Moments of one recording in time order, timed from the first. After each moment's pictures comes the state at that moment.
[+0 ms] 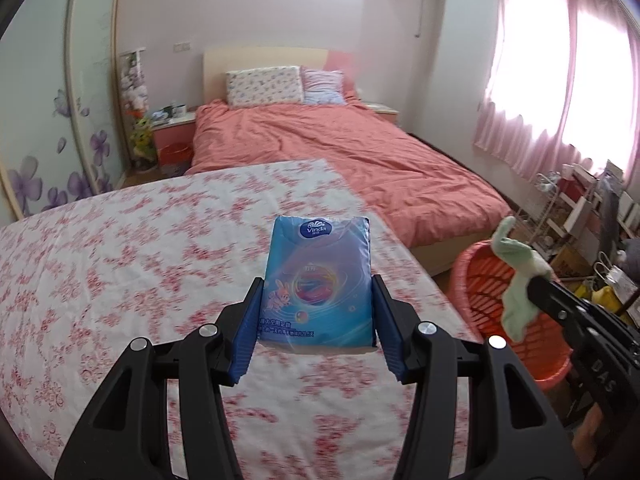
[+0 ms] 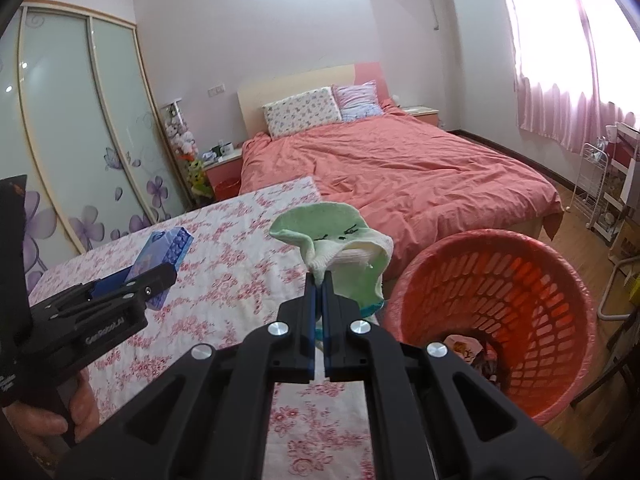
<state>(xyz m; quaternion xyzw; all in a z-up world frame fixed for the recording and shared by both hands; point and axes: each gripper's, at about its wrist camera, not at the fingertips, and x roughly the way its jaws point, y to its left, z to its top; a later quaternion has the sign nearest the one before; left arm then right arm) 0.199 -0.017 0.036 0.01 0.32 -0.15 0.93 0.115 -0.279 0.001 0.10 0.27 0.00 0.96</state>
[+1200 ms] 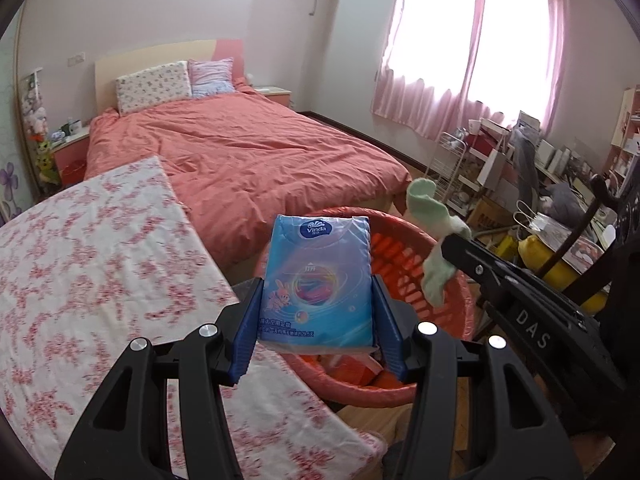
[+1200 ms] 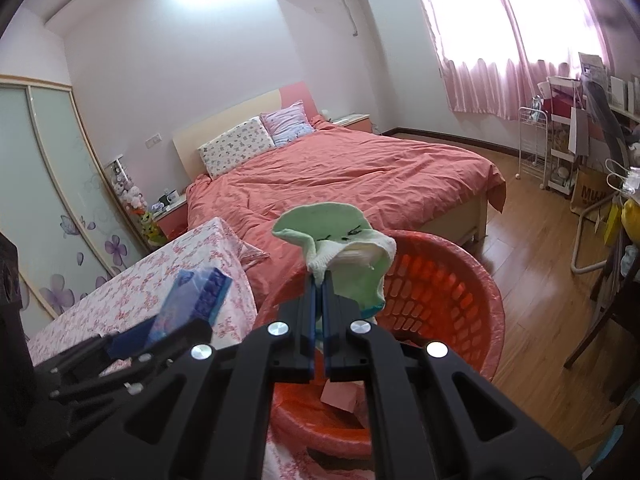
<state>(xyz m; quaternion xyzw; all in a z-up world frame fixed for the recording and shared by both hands) 0.163 -0.174 0.013 0.04 0.34 -0.32 0.89 0.075 -0.422 -0.016 0.19 0.24 -0.10 0.95</state>
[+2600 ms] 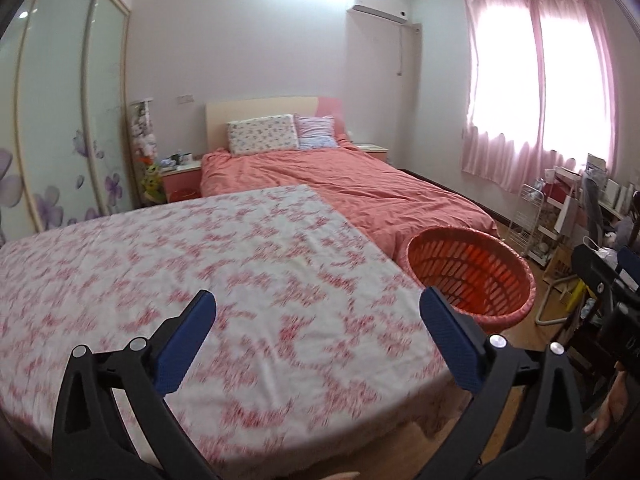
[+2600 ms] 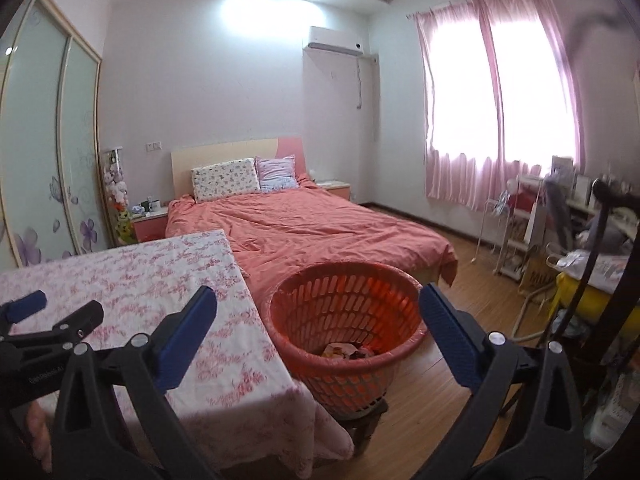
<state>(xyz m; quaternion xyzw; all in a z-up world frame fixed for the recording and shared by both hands) 0.041 -0.018 0.031 0.03 0.23 -0.13 0.96 -0.081 -0.296 0.008 0.03 0.14 -0.17 0.98</state>
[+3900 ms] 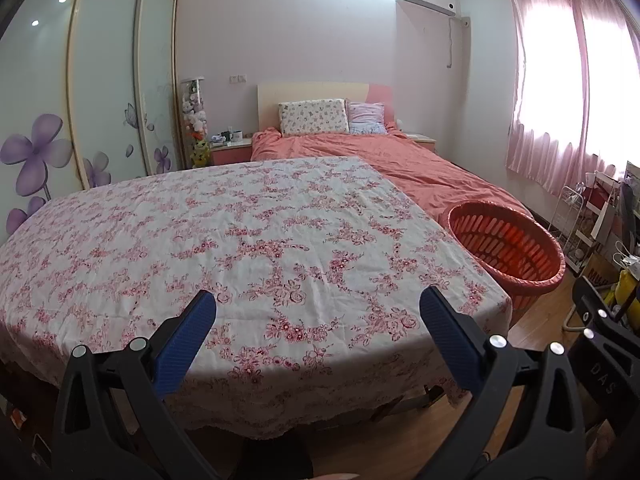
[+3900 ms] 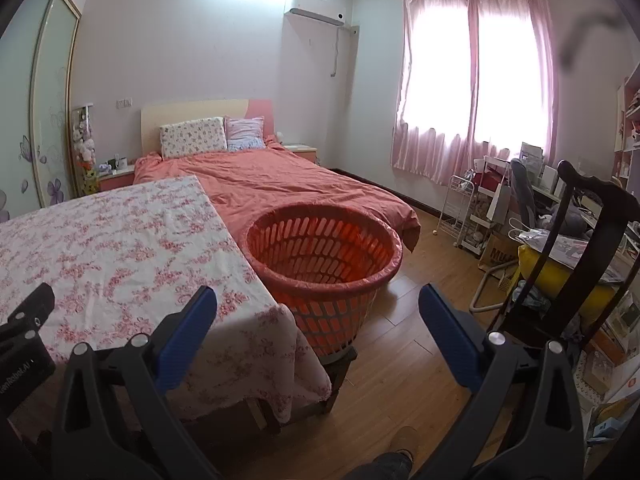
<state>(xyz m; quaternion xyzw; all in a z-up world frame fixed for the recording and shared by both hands) -0.008 0.005 -0.003 0.01 0.26 -0.04 0.97 -0.100 -0.264 -0.033 0.01 0.22 -0.24 0.95</state>
